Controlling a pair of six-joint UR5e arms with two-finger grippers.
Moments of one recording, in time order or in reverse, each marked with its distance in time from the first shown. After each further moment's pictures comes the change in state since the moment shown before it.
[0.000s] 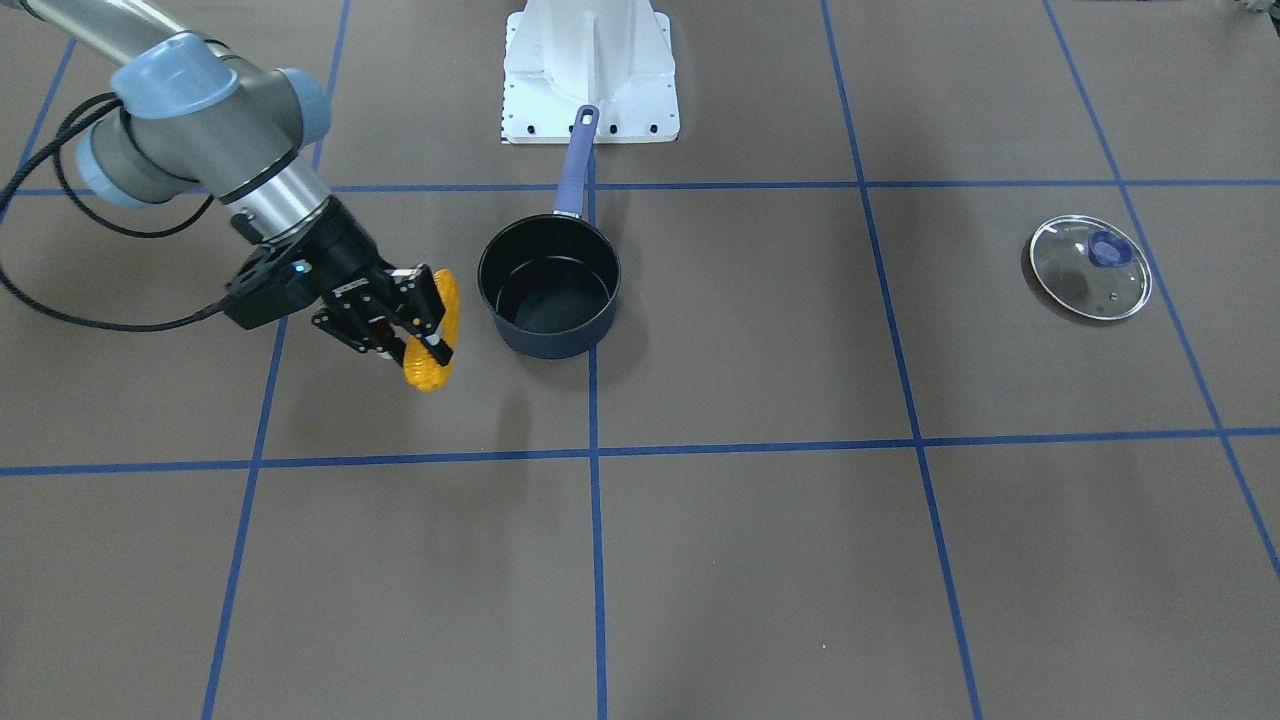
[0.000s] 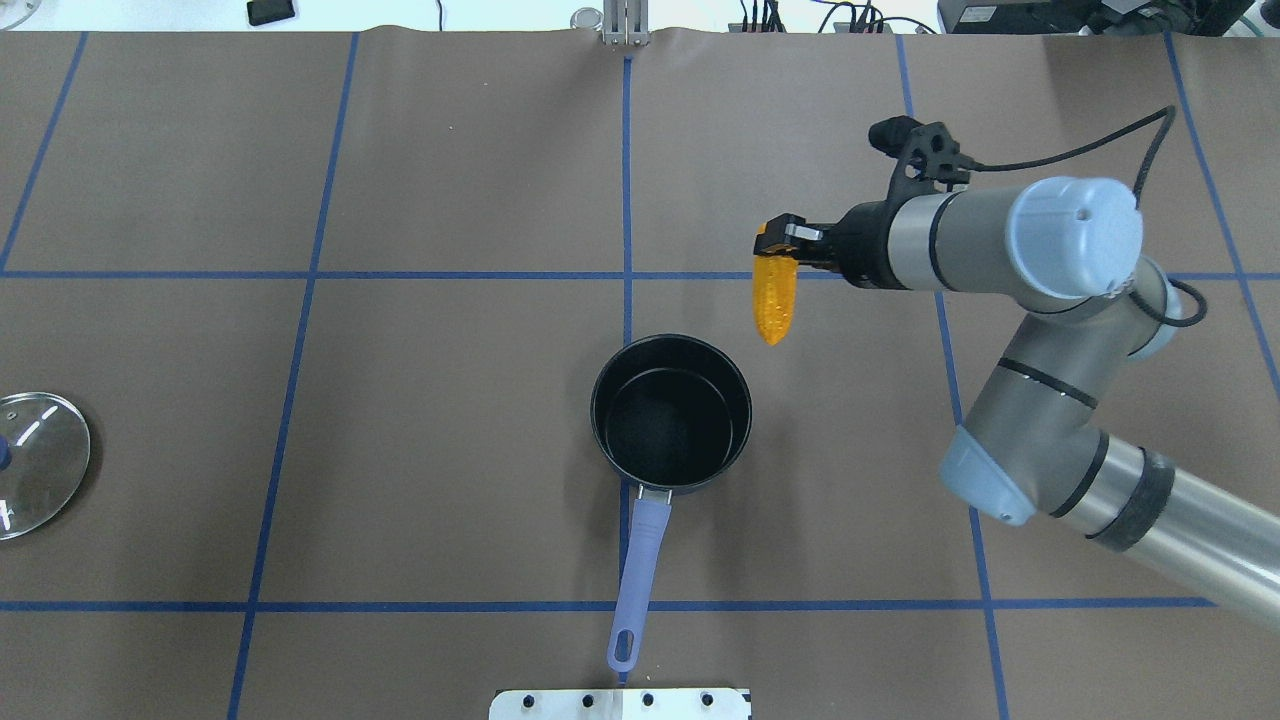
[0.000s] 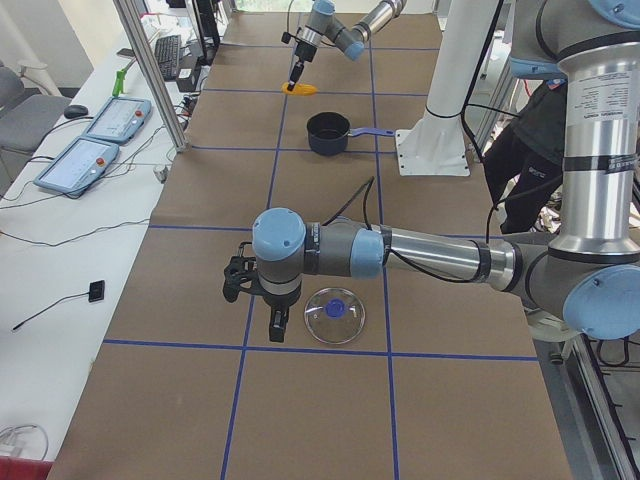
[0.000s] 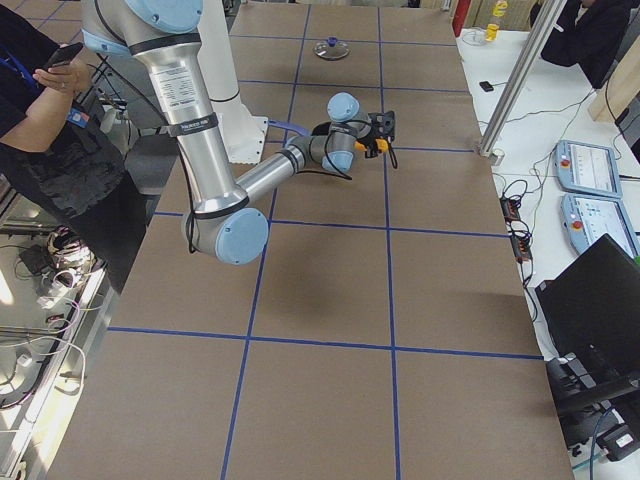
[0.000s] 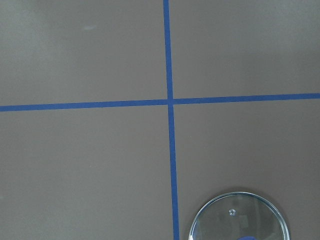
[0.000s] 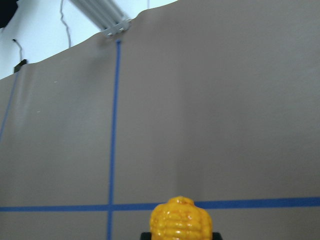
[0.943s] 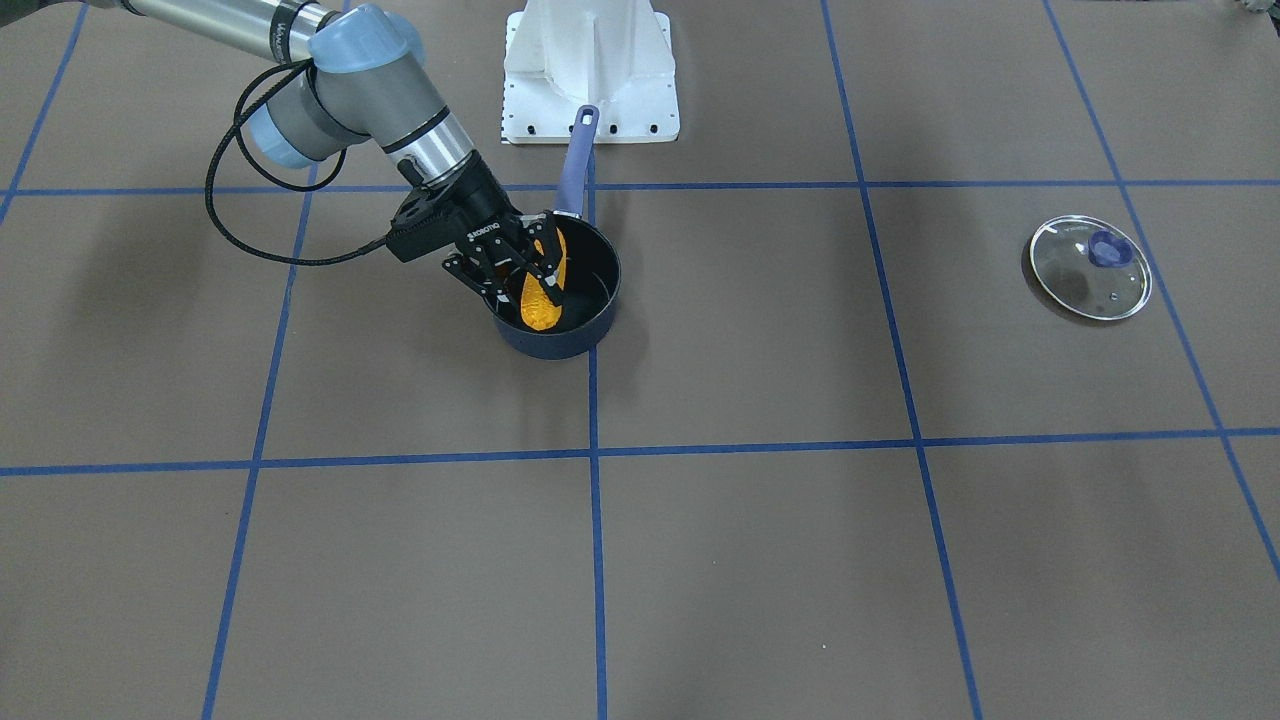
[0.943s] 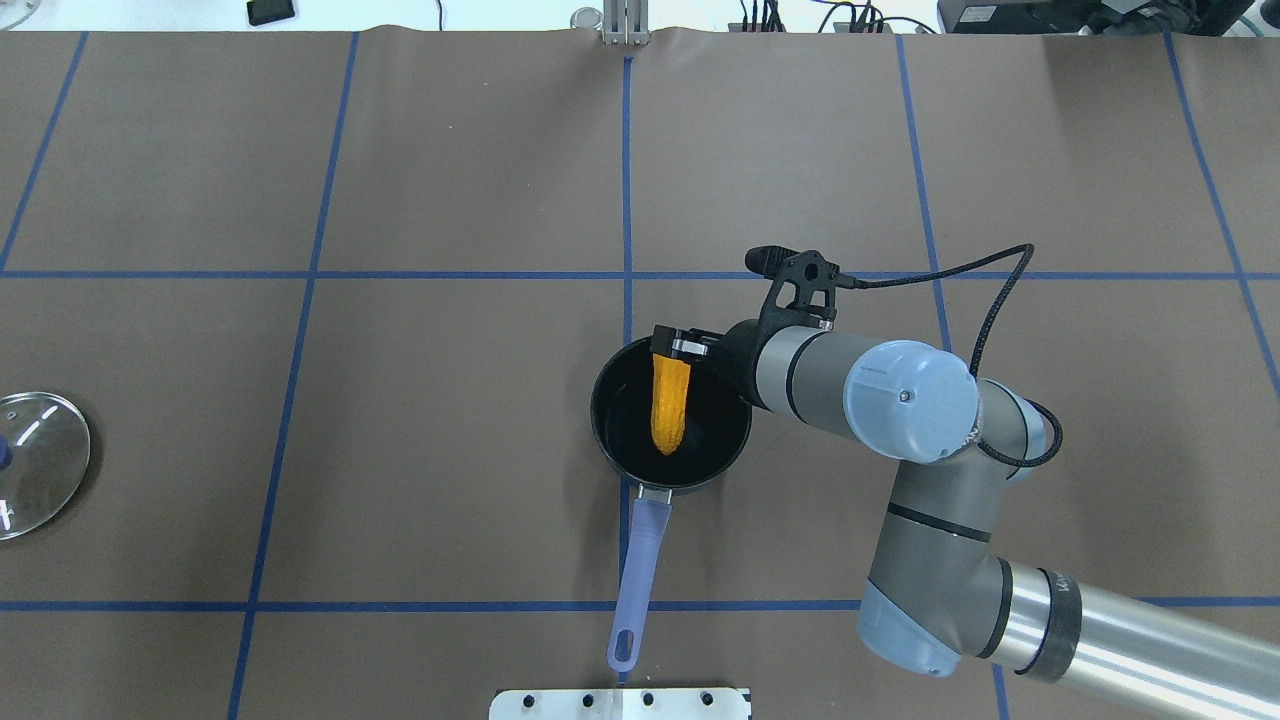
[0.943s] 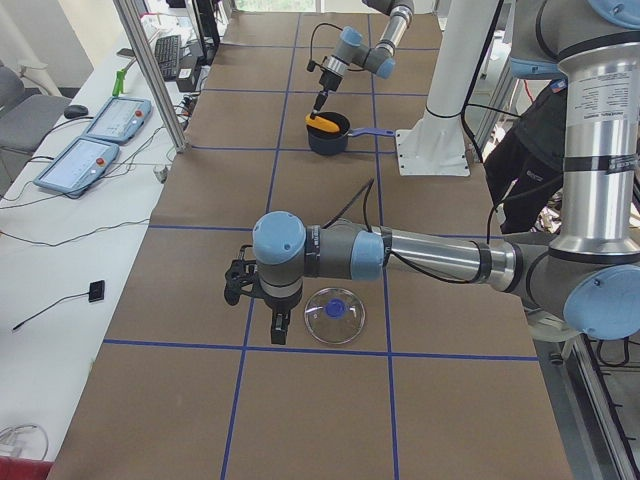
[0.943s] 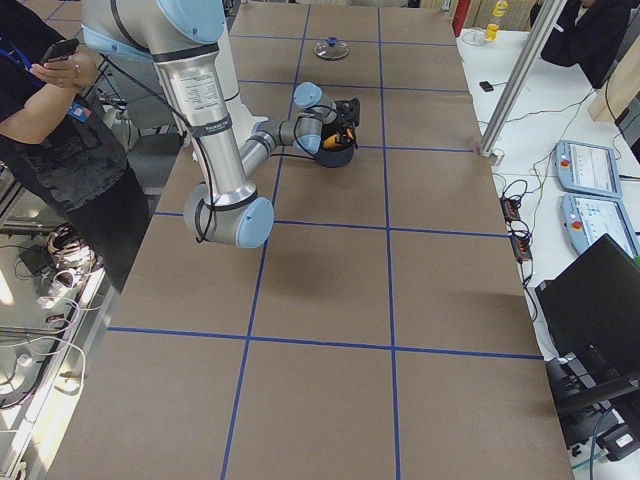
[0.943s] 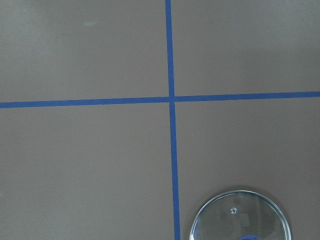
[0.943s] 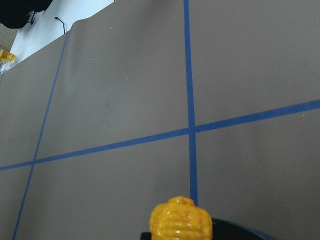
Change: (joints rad) left arm 0.001 0.006 0.005 0.002 0.000 0.002; right arm -0.211 0.040 0.037 -0.115 -0.251 0.033
